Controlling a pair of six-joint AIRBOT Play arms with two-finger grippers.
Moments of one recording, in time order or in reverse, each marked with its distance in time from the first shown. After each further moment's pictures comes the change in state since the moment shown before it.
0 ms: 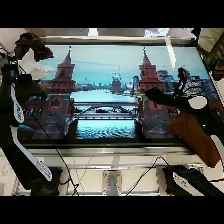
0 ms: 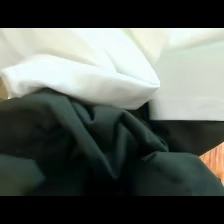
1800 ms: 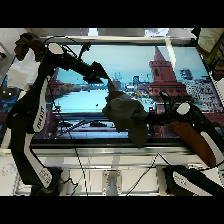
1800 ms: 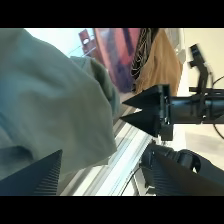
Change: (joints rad) left arm -0.510 0.185 0.011 -1.409 -0.654 0.200; right arm -0.002 -0.132 -0.117 -0.363 0.315 0.004
